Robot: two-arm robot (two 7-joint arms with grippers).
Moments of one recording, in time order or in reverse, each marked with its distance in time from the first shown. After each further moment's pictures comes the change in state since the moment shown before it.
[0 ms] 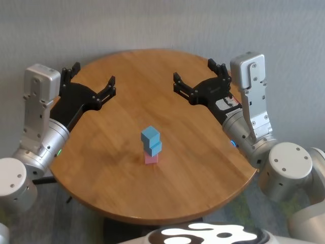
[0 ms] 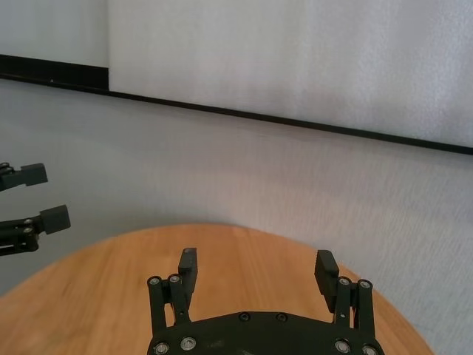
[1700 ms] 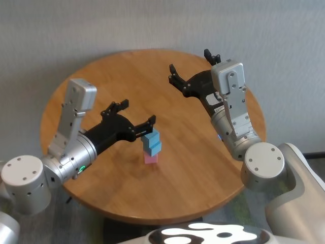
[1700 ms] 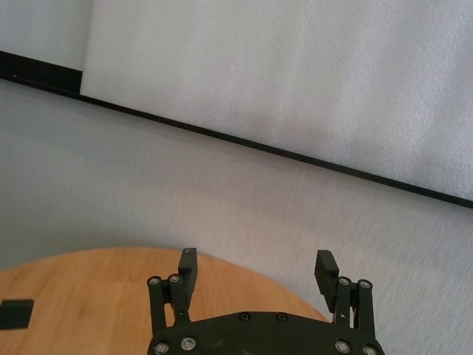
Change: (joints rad) left arm -0.077 0.063 0.154 0.078 -0.201 0.170 -0.203; right arm 0.107 -0.042 -0.029 0.228 -0.137 -0.225 -0.113
